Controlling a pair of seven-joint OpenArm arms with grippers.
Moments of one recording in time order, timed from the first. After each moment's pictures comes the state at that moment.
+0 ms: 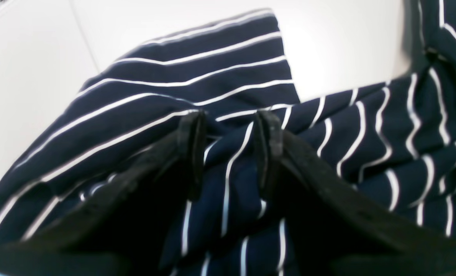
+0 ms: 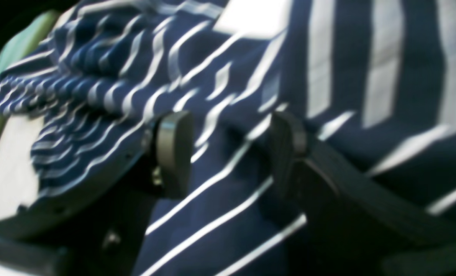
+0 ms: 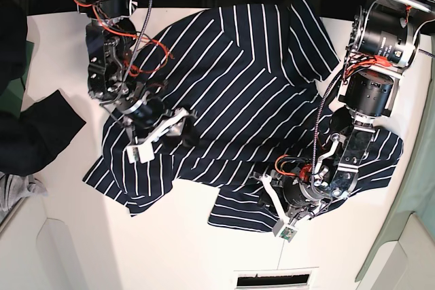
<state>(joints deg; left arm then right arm) -30.4 -12.8 17.7 52.1 -14.4 -17.2 24.4 5.8 -5.6 6.2 61.7 14.0 30.9 -22.6</state>
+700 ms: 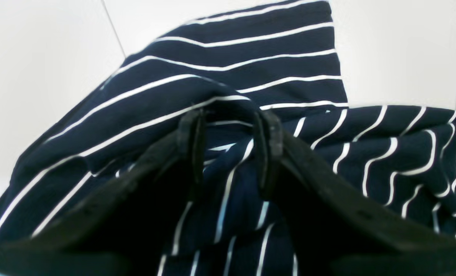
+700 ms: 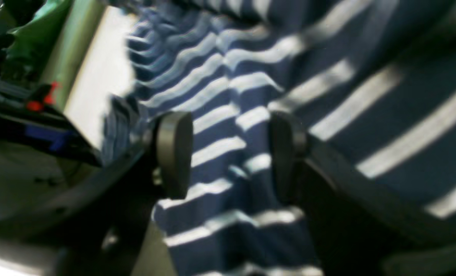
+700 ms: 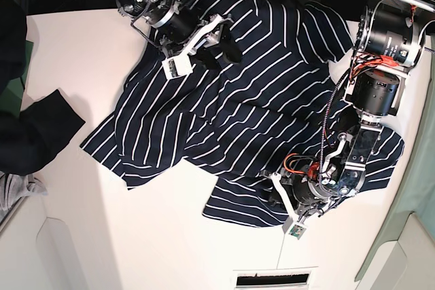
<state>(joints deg) -30.4 -14.3 17.6 51.3 -14.7 -17.0 25.0 -17.3 -5.6 -6.4 79.0 17.9 33.5 -16.9</state>
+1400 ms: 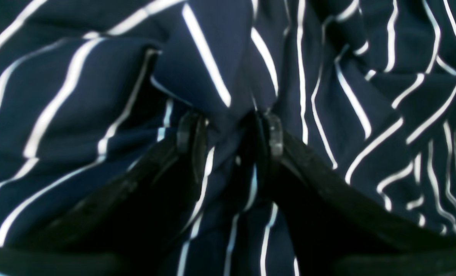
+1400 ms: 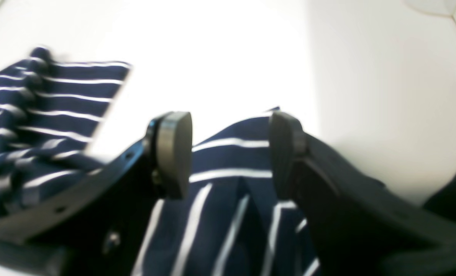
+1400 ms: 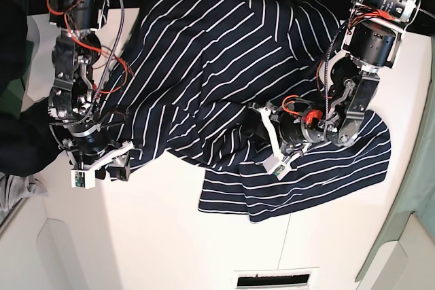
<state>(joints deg) -16.2 -15.6 17.7 60.6 -27.6 -31.2 34.5 10.7 1.7 11.2 66.5 4.2 17.1 -16.4</state>
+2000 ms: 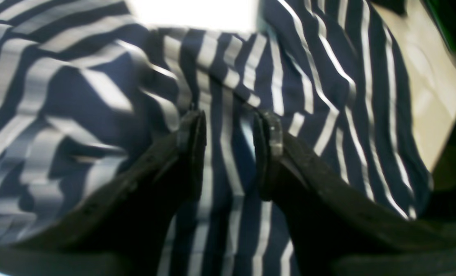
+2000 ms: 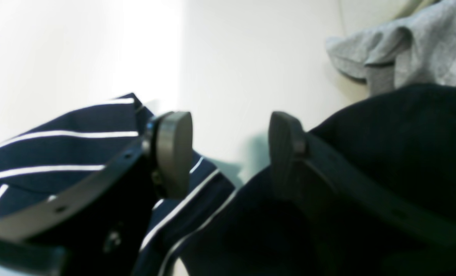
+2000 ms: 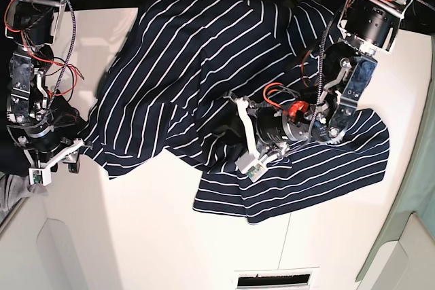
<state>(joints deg) -11.0 -15.1 22.7 78.7 -32.2 -27.7 39.0 14.0 13.9 11.3 58.9 4.2 17.0 -16.2</state>
